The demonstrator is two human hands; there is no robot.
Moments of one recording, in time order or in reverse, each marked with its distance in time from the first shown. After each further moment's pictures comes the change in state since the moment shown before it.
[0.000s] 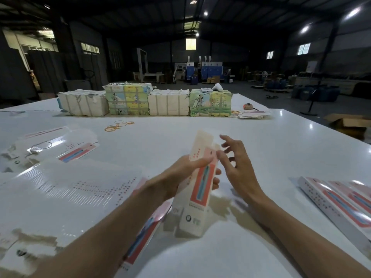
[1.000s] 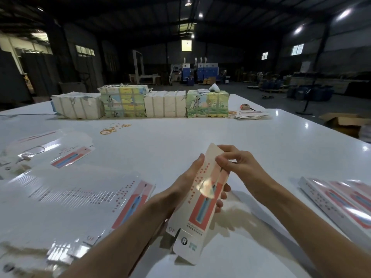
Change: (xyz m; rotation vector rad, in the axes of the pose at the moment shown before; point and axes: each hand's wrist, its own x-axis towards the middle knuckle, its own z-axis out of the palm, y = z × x) left_hand 0.004 -0.021 0.014 -0.174 -0.280 0.017; right_hand 0.012 -0.014 -0.027 0.385 -0.310 0.313
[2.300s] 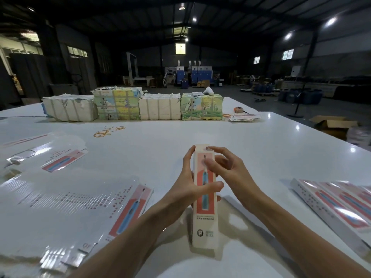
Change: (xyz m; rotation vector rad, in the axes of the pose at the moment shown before) left_hand 0.010 -0.011 0.013 0.245 0.371 0.295; right_hand -0.009 0.001 0.025 0.014 0.119 -0.055
